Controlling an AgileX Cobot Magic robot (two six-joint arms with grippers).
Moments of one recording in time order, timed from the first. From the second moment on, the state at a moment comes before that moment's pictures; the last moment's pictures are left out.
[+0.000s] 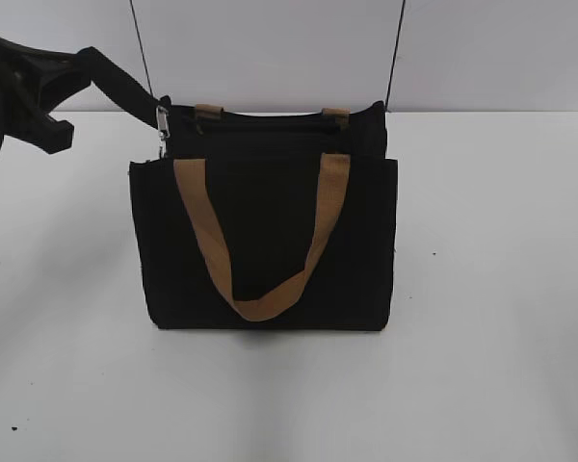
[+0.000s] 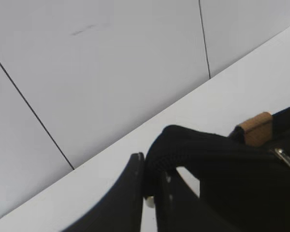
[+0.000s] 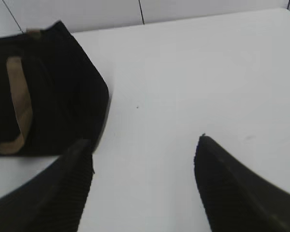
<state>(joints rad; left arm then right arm) -0.18 1.41 -0.69 0.75 -0.53 -0.26 -0.04 0.14 -0.54 0.26 0.91 -0.06</state>
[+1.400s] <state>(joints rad) -0.22 1.40 -0.74 0.75 -0.47 -0.26 0.70 1.75 -1.51 0.38 0.68 0.06</state>
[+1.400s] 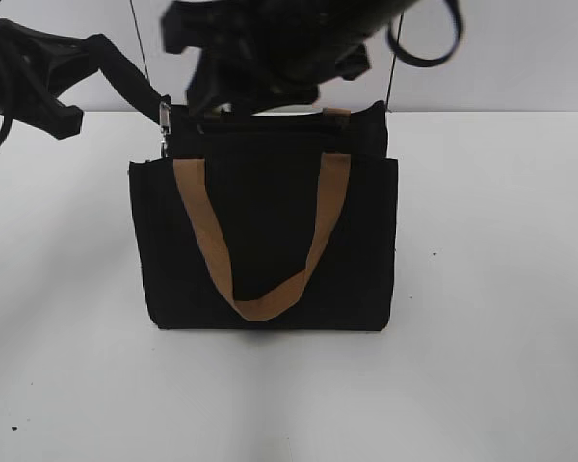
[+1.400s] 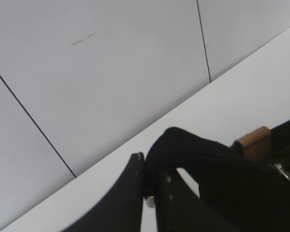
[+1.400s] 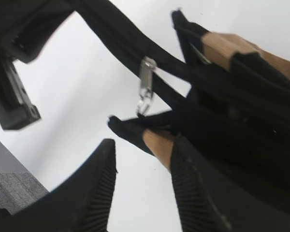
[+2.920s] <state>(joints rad) -0.24 1.40 -0.74 0.74 -0.29 -0.26 0.71 1.90 -1.71 0.33 0.87 -0.02</state>
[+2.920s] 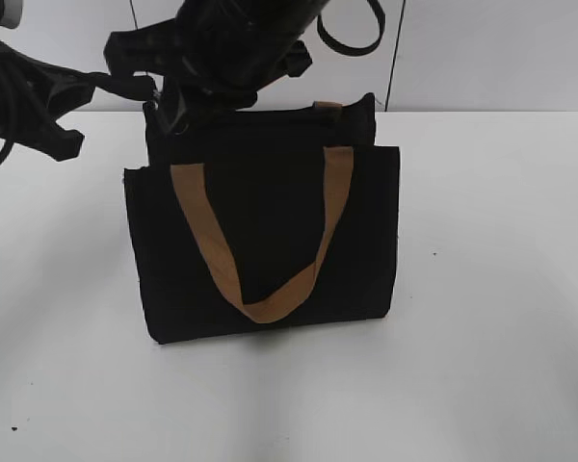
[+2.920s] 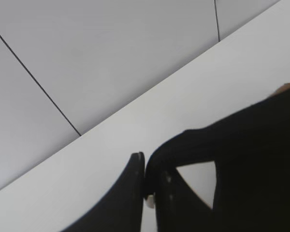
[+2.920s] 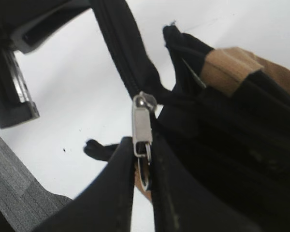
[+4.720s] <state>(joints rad) -0.23 1.38 -0.74 0.47 -0.04 -0.27 0.60 2.05 -1.71 0.76 0.66 -0.43</state>
